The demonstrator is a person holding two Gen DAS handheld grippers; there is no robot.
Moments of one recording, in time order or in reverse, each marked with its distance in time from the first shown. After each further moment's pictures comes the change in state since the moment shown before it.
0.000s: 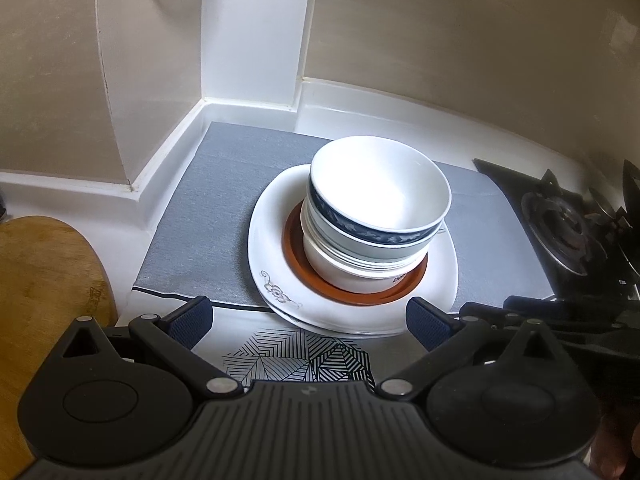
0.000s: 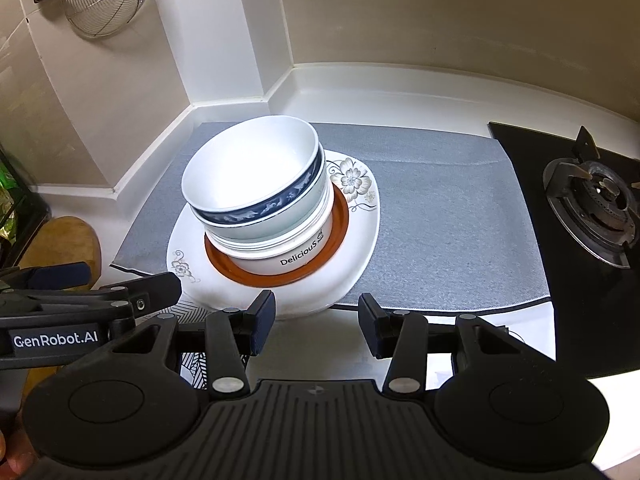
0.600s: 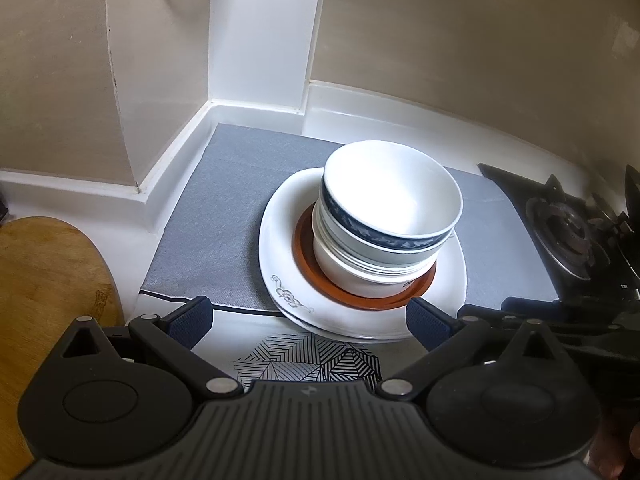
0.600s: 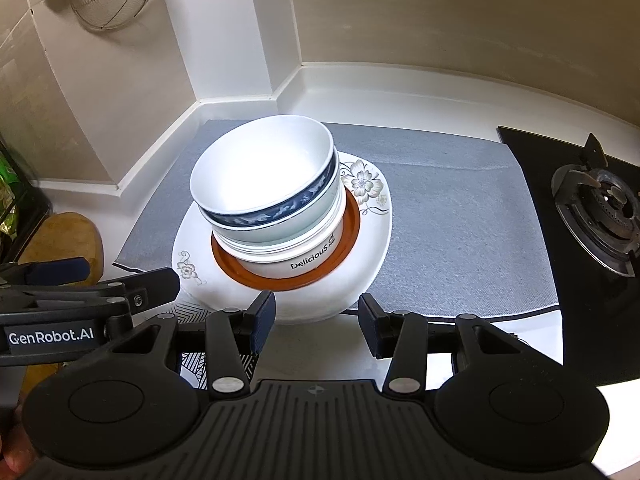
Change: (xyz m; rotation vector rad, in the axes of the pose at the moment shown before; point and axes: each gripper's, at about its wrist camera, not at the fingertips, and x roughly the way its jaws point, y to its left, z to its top) left arm 0.002 0.013 0.003 -0.001 -0.006 -0.005; right arm 0.004 0.008 0.002 -0.022 0.004 0.003
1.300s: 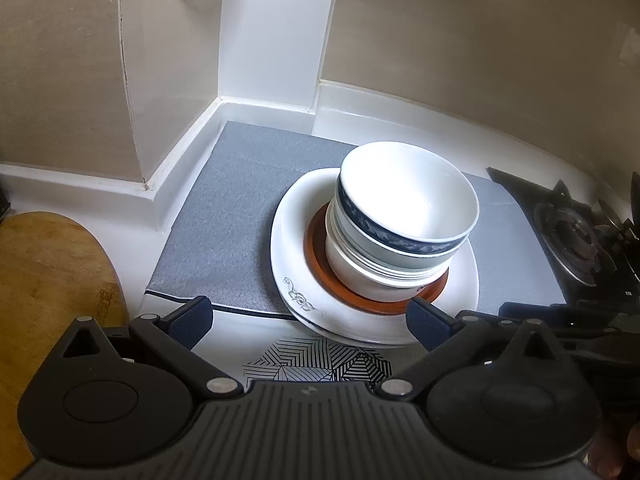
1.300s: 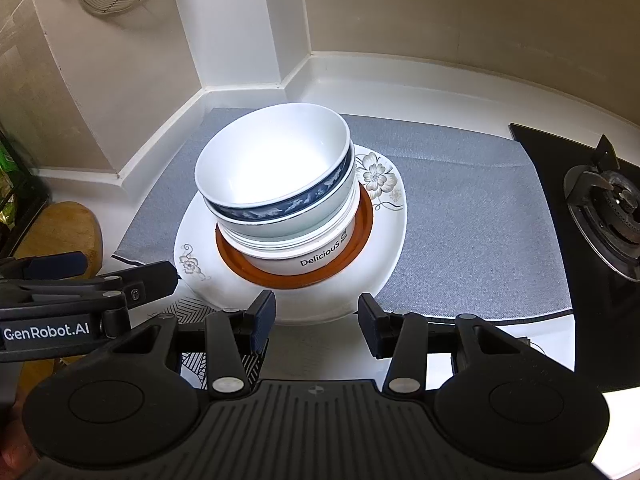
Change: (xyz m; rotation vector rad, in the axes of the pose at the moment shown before) left arm 0.007 0.009 0.001 -0.022 -0.003 0.008; right arm 0.014 0.007 0.003 -0.019 0.031 0.008
